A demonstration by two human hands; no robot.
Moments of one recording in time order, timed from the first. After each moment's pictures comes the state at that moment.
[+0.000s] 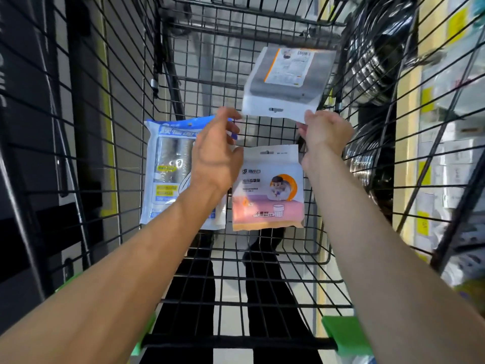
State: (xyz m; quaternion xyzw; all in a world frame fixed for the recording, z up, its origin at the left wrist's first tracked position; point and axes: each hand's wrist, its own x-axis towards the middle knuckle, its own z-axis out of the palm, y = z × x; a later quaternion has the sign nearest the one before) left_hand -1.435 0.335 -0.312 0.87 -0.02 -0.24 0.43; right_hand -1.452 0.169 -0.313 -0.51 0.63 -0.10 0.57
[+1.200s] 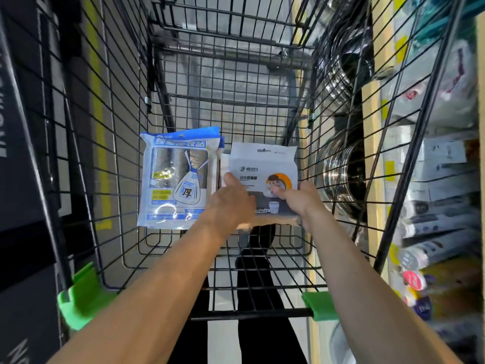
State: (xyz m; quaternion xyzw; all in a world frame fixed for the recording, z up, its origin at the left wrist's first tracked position) left_hand -1.493 0.313 -0.281 0.84 -0.03 -0.52 0.13; right_hand -1.563 0.172 -0.320 -0.60 0.59 0.25 0.48
